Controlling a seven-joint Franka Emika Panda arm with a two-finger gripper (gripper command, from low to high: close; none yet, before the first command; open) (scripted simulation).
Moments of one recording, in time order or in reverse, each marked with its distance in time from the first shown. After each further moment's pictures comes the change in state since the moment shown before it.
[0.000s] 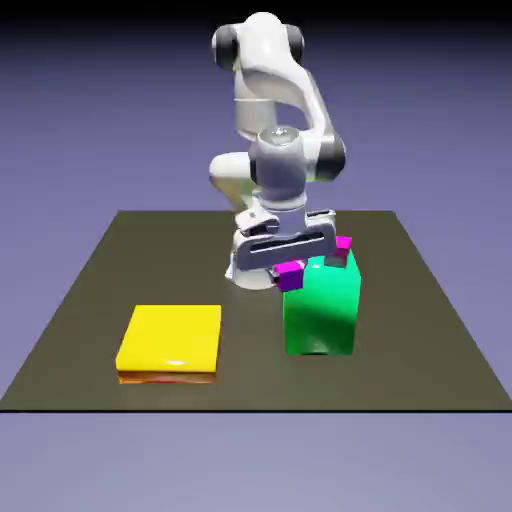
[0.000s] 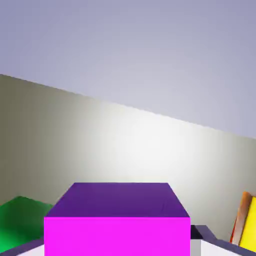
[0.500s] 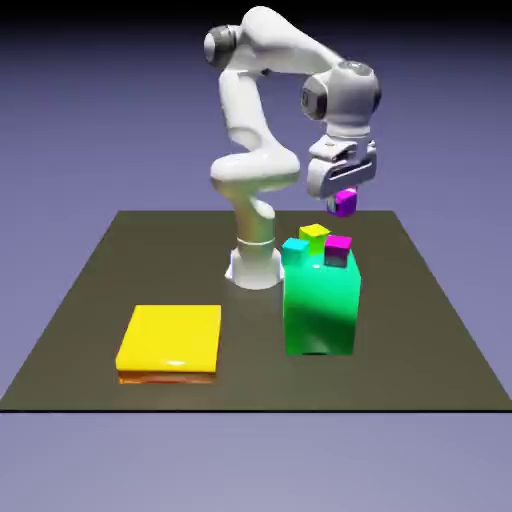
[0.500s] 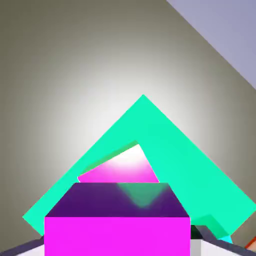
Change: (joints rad) arm 0.235 -0.339 0.107 -0.253 -0.008 -0.082 -0.073
